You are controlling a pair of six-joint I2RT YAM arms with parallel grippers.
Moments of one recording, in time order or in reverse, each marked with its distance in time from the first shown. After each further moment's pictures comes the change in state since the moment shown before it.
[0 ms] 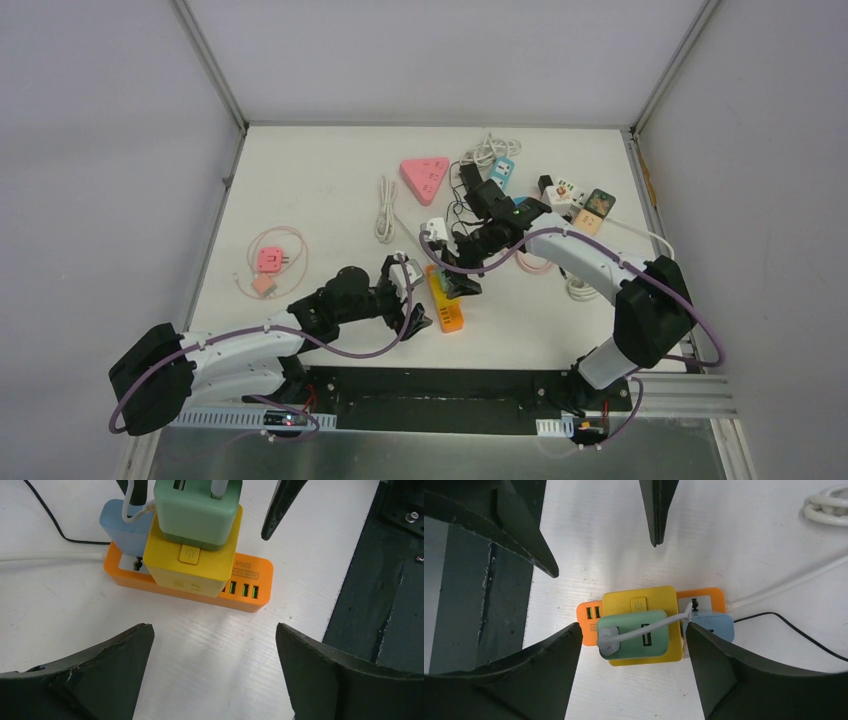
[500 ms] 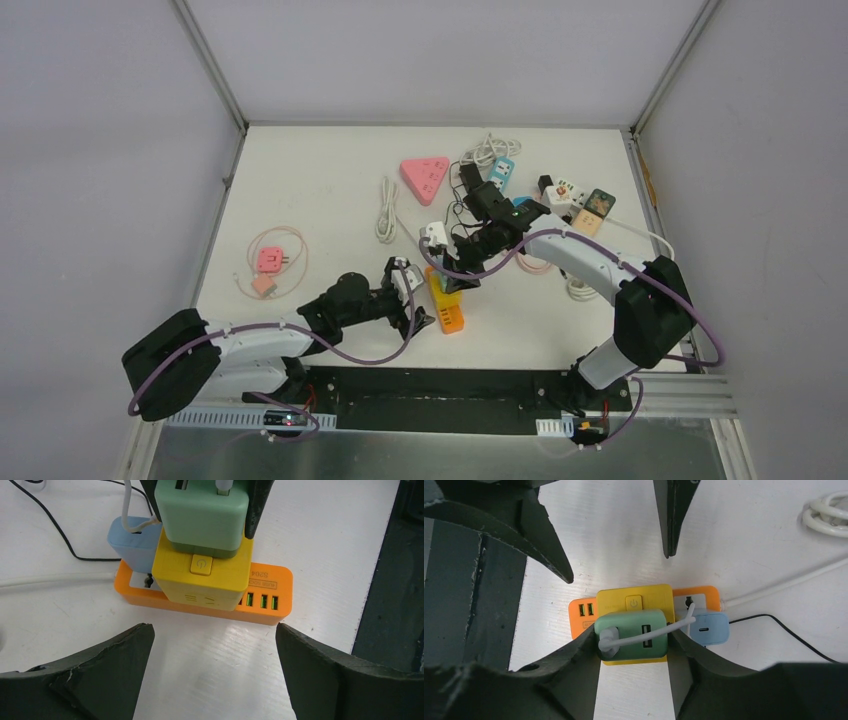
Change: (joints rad) left arm 0.000 0.099 -0.092 0.269 -0.015 0.050; right arm 0.011 0.000 -0.016 0.001 0.019 -0.051
